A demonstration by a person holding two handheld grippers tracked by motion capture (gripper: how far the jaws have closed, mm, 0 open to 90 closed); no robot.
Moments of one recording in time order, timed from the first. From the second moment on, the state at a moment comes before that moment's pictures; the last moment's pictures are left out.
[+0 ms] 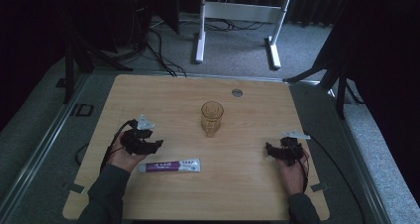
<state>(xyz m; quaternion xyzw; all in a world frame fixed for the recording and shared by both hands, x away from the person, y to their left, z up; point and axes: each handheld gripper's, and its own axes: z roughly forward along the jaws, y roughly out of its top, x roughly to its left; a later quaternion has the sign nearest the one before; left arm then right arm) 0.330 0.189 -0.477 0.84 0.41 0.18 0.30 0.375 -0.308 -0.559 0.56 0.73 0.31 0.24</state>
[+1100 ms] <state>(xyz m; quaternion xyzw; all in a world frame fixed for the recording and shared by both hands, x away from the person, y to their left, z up) 0.323 0.170 -0.488 0.88 0.37 0.14 0.28 0.375 -0.308 -0.559 0.56 0.73 0.31 0.24</state>
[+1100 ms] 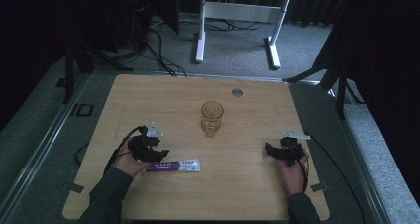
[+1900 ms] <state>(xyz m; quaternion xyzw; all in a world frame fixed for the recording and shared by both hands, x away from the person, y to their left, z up) 0.320 0.162 -0.485 0.90 0.33 0.14 0.26 0.375 -0.308 -0.559 0.56 0.73 0.31 0.24</state>
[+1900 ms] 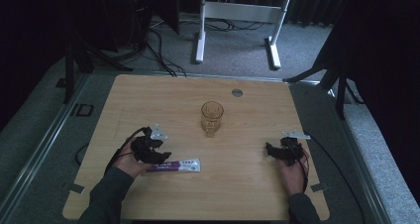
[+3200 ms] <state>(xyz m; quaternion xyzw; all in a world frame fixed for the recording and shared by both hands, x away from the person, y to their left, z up) 0.314 0.148 -0.491 0.92 0.29 0.11 0.23 0.375 -0.308 -0.559 0.56 0.73 0.31 0.24</state>
